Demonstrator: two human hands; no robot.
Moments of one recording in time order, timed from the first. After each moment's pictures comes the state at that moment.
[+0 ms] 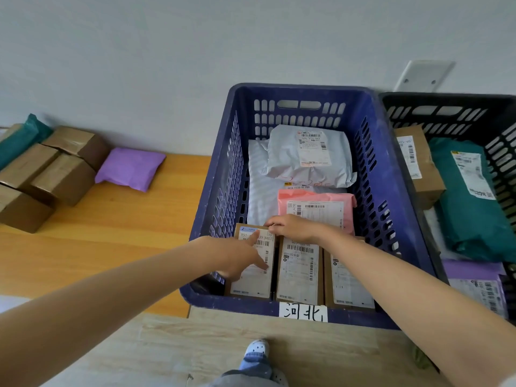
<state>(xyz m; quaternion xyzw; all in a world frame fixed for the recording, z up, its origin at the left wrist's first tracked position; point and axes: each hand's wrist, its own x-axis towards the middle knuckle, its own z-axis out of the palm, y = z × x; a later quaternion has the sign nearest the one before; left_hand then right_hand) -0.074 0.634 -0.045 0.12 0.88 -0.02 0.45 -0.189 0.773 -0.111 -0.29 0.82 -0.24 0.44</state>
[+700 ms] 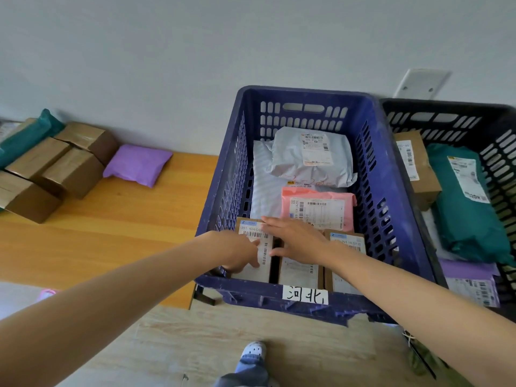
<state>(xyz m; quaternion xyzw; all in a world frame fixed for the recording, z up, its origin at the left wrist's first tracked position) -0.060 0.641 -0.040 0.13 0.88 -0.11 0.44 -0.149 0.792 -0.113 -0.52 0.84 -0.07 0.14</state>
